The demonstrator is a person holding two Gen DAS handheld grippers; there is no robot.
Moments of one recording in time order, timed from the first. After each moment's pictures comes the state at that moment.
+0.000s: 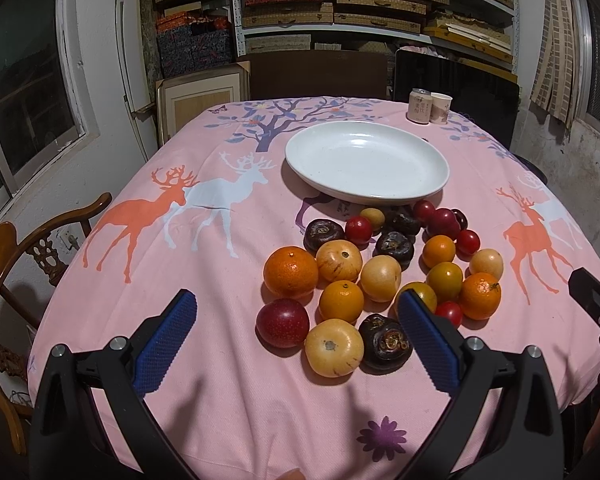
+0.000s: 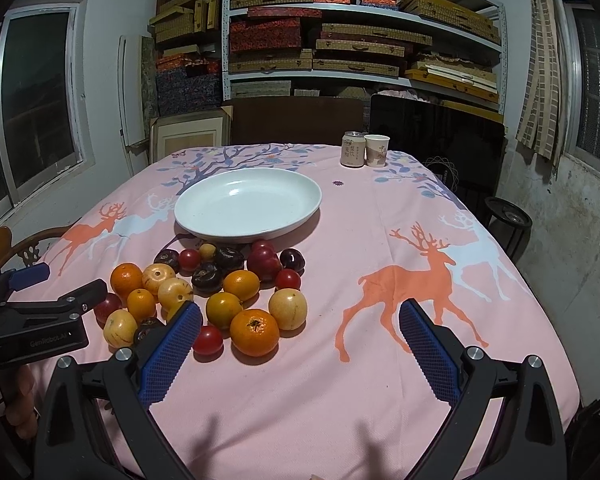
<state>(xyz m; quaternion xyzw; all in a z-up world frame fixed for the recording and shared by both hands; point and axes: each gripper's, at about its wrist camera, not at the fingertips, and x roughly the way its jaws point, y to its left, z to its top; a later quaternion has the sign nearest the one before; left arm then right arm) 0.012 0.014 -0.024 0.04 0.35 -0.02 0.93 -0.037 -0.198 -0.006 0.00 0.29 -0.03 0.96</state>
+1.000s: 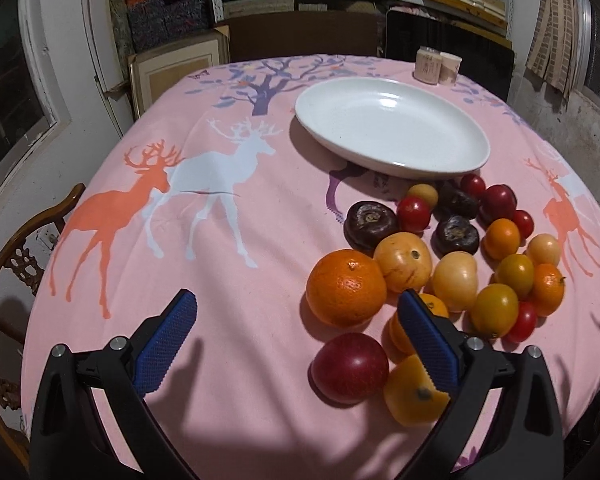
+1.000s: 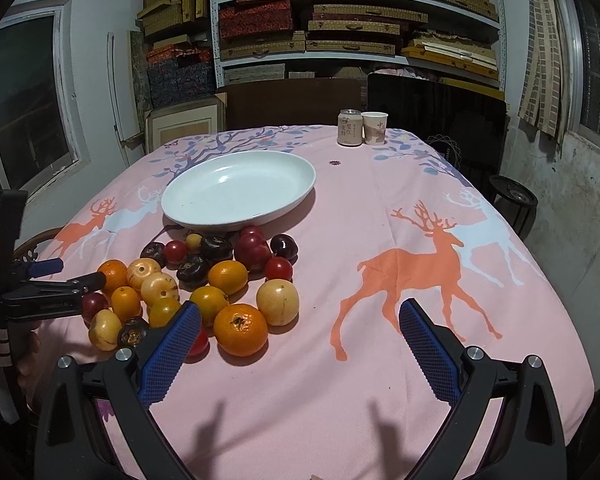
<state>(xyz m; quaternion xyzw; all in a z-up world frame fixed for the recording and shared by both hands) 0.093 0.048 -0.064 0.06 0.42 -0.05 0.90 -0.013 -0.220 -0.020 0.03 0.32 -0.03 0.95</state>
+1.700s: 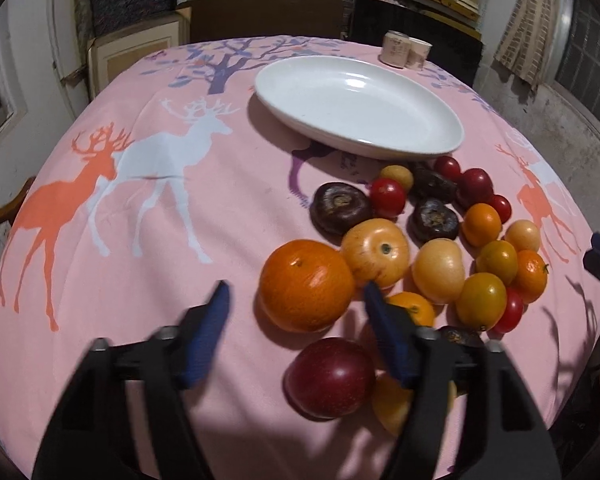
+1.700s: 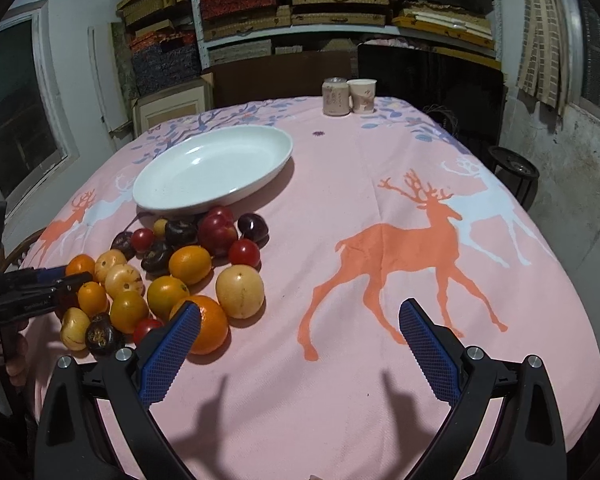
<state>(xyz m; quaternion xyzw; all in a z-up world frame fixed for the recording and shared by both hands) 0.108 0.050 -0.084 0.03 0.45 -0.13 0.88 0.014 -0.244 -0.047 0.04 0.37 -0.02 0.93</state>
